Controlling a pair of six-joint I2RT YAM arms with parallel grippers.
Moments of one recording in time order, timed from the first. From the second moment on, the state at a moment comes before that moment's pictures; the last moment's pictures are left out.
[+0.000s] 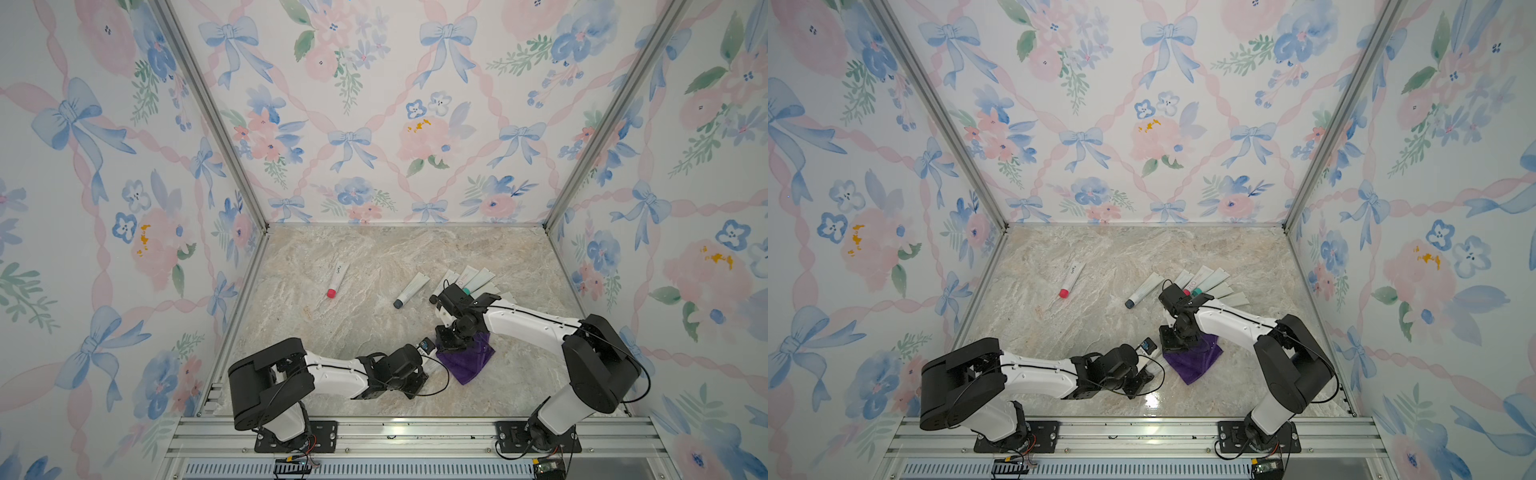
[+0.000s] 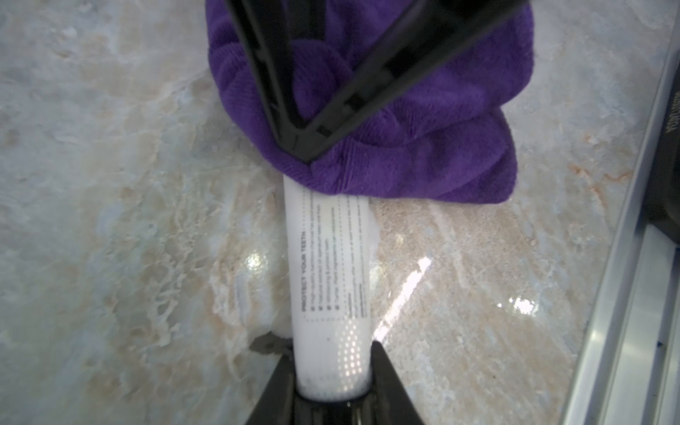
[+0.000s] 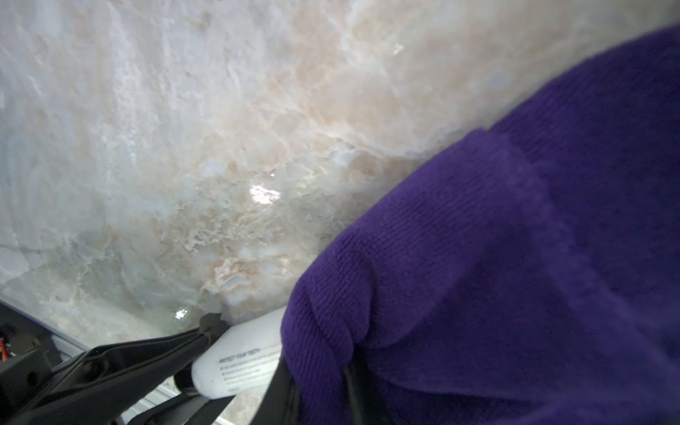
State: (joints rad) left arm -1.15 1.55 0.55 0.19 -0.03 -0.28; right arm 0.70 1.62 0.98 -0.74 -0.25 0.50
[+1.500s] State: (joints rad) left arm -1.15 1.55 0.54 0.20 -0.03 -0.27; right arm 0.76 1.62 1.00 -0.84 -0.15 0.49
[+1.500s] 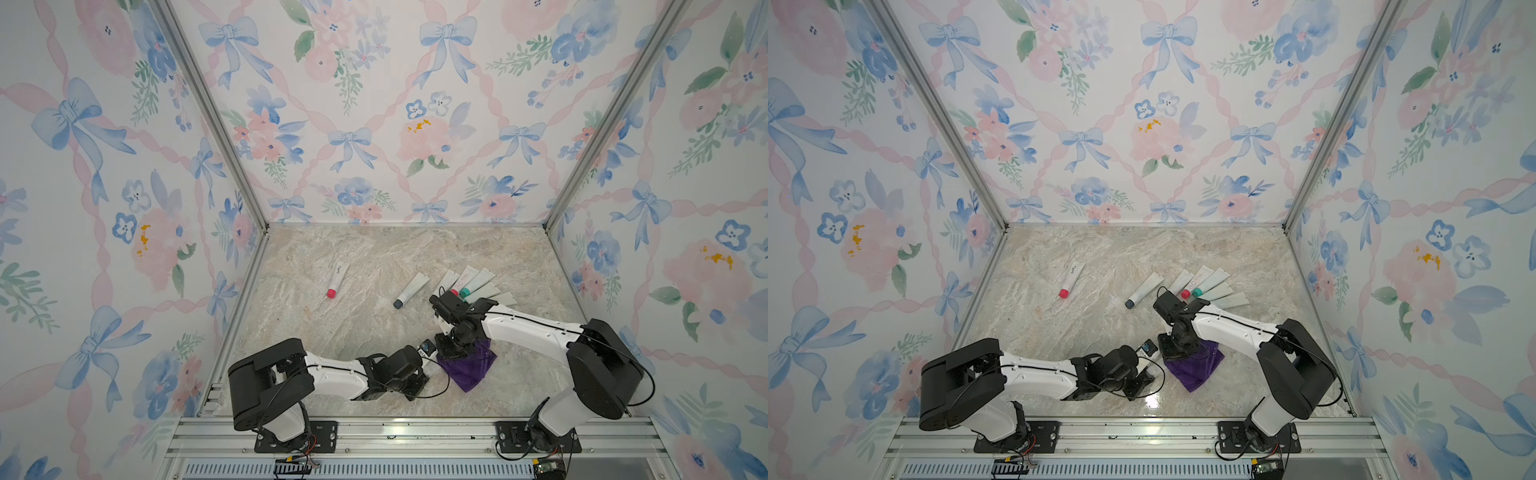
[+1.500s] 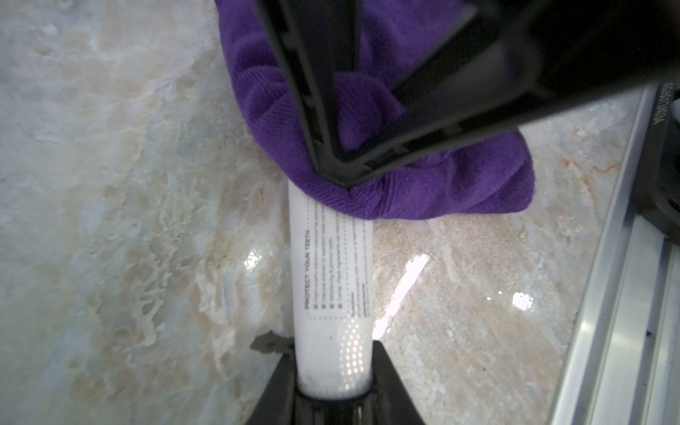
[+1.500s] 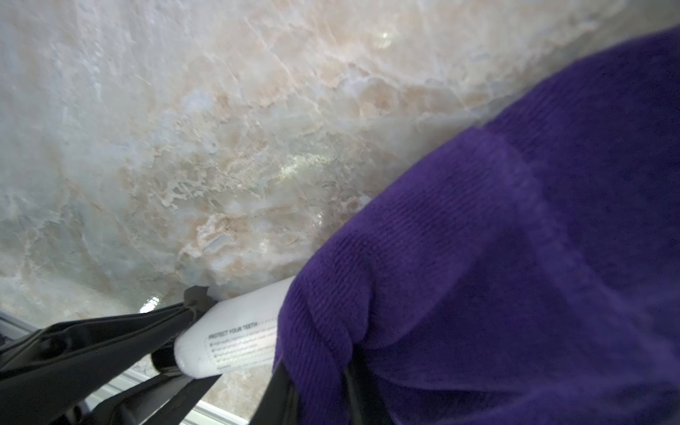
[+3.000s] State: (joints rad) left arm -1.15 1.54 0.53 0.19 -0.03 -0.26; right arm 0.66 1.67 1.03 -0.87 -0.14 0.46
